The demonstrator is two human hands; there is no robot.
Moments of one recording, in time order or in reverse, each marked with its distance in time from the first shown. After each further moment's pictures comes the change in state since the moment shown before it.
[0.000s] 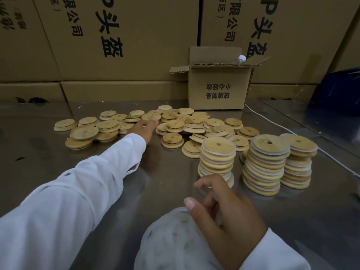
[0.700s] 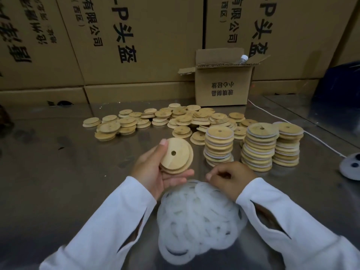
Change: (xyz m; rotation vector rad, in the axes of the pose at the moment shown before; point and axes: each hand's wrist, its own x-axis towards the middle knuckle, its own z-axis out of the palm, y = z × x) left_hand -0.206 -0.011 -0.052 -1.038 -0.451 -0.091; right_hand 0.008 0.019 -0.014 0.072 -0.115 0.242
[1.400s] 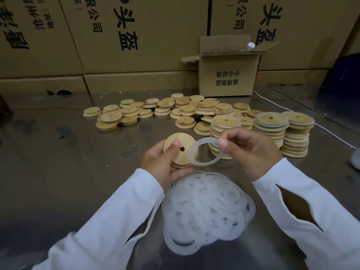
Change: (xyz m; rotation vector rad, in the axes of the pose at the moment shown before) left_hand 0.001 -0.014 0.004 0.007 0.092 0.028; right_hand -0.011 -0.030 -0.016 0.530 0.194 -0.332
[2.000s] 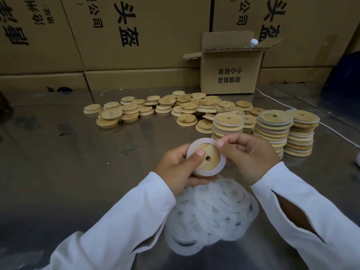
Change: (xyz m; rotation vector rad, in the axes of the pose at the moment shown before) left_hand -0.008 -0.012 0.006 0.256 -0.278 0.068; right_hand -0.001 0.010 0.014 0.105 0.135 0.238
